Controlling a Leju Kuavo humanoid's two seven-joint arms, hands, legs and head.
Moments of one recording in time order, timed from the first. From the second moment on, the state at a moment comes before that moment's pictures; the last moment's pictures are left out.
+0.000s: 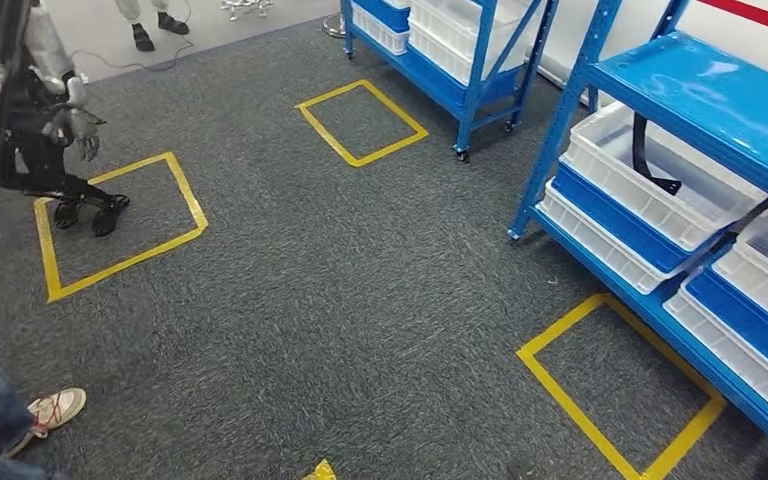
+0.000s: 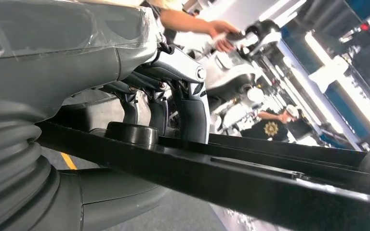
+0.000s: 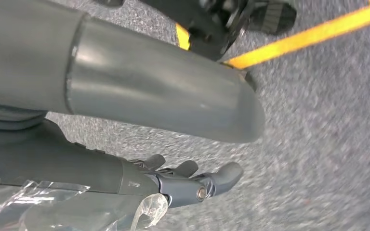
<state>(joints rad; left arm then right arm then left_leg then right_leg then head) 0.03 0.48 -0.14 -1.98 -0.47 0.57 0.32 -0.28 -0.21 0.93 -0.27 -0.49 -0.12 -0.17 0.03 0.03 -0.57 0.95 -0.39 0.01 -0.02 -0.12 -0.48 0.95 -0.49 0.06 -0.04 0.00</state>
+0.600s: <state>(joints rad) -0.10 0.47 -0.24 -1.91 -0.46 0.55 0.30 -0.30 -0.19 0.93 -0.29 -0.40 -0.08 -0.10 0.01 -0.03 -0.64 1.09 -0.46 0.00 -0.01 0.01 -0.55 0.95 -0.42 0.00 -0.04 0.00</state>
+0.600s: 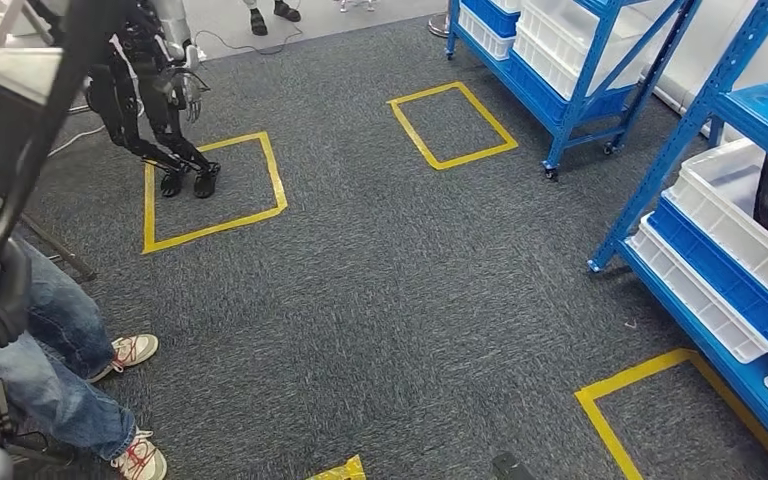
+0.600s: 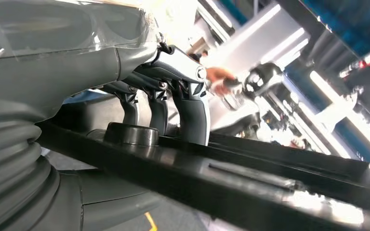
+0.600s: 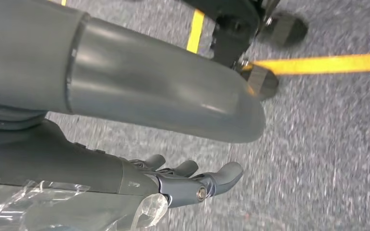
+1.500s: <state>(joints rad) -0.10 0.44 -0.31 -1.84 -0.47 0.56 0.27 -0.29 -0.21 0.92 -0.30 -0.32 -0.04 -0.08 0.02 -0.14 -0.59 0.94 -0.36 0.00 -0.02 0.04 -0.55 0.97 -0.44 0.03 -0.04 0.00</state>
